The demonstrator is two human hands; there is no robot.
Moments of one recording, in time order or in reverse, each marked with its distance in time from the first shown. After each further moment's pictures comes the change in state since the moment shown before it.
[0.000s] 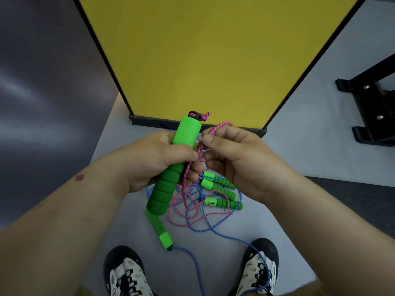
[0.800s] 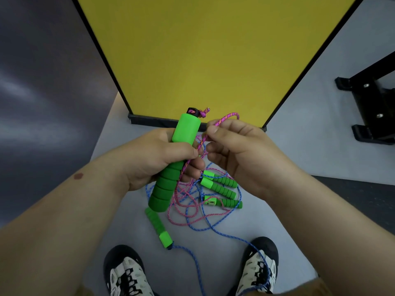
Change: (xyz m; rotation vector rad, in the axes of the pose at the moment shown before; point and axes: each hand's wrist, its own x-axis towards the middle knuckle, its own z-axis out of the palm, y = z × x) left_hand 0.001 -0.002 0.000 -0.037 -0.008 0.013; right_hand 0.003 -0.003 -0.005 0.053 0.053 -0.048
